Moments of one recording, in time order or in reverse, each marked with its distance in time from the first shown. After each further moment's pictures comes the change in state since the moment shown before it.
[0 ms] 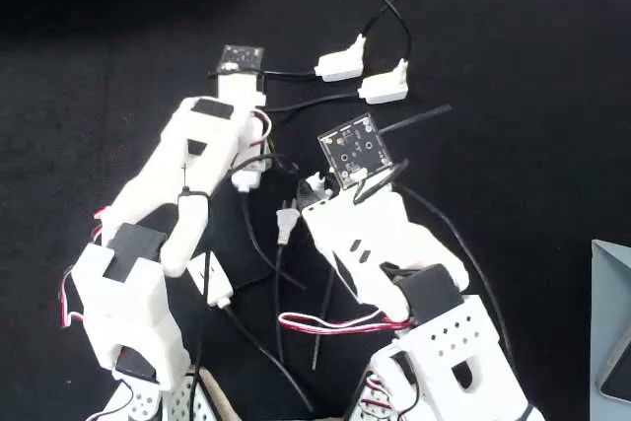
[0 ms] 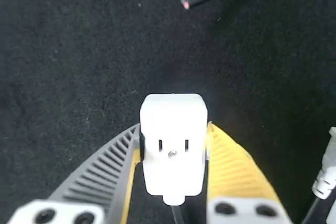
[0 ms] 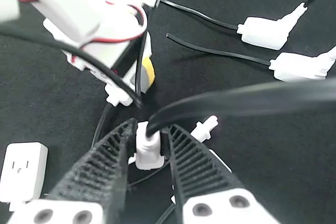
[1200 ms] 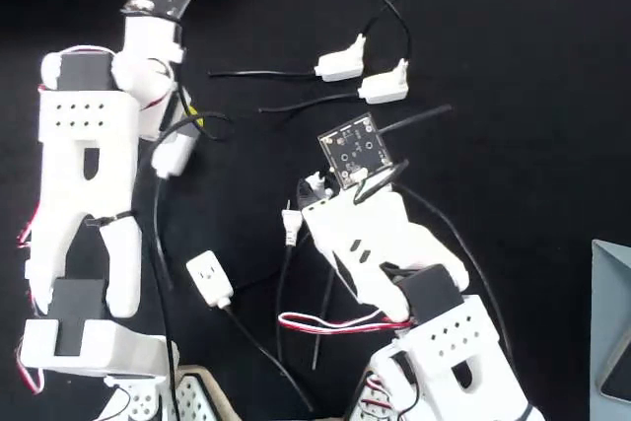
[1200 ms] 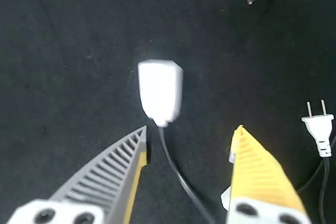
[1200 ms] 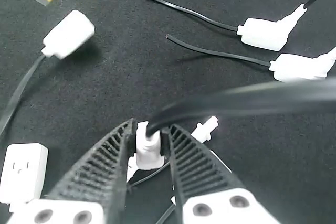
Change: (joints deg) left arm -15.6 -19.8 -19.3 33.2 -27.0; right arm 0.0 0.0 0.0 -0.2 0.0
